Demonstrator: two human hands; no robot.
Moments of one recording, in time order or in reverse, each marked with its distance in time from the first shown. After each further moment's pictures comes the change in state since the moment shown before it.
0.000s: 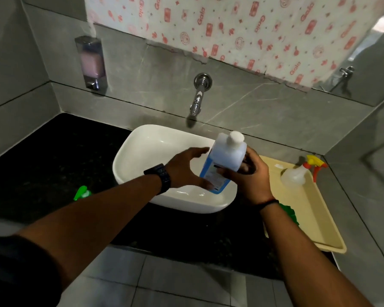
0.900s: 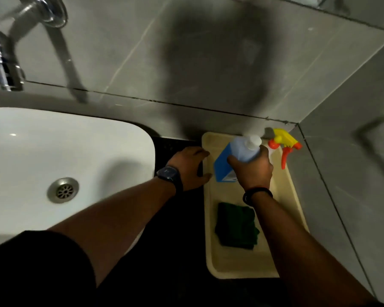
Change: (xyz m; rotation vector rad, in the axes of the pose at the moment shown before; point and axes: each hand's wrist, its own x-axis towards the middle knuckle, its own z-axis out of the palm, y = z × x) left_hand 0.294 -0.045 0.261 0.557 -0.128 0.128; right_hand 0.147 0.262 -0.195 -0.433 0.437 0.519
